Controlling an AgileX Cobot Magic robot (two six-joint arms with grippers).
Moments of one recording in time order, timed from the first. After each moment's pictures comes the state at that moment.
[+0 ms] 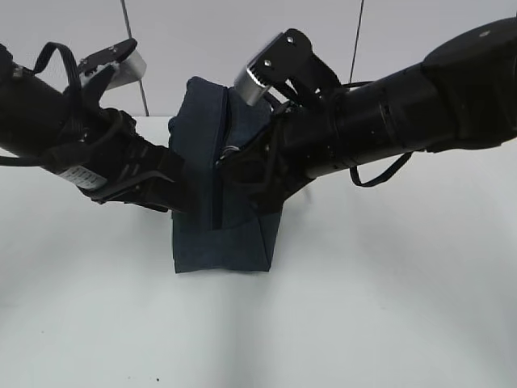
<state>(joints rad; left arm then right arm) -0.39 1.56 -1.03 -0.69 0.74 0.51 0.47 1.67 -1.08 1.33 0.55 -1.70</state>
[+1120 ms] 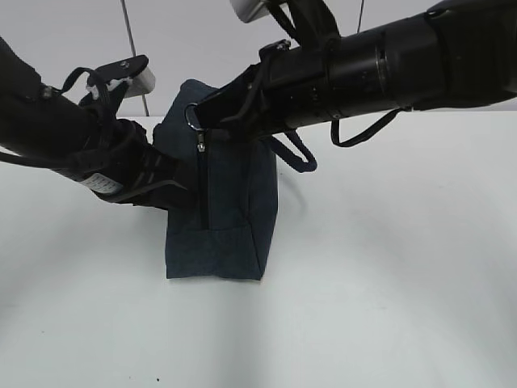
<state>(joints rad) -0.39 1.63 -1.03 -0.69 0.61 0.54 0.47 1.67 -1.18 1.49 0.58 -1.67</state>
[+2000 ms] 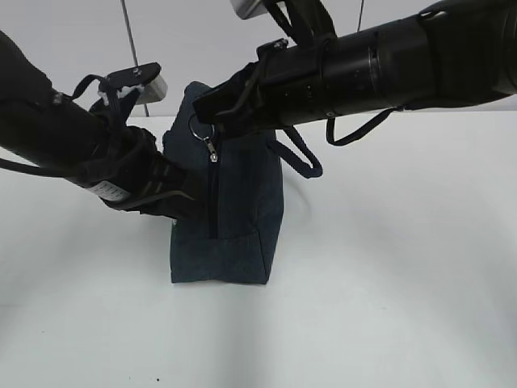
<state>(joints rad) -0.43 1.64 -1.03 -0.68 0.62 0.54 0.47 1.69 -1.20 1.52 0.56 -1.66</state>
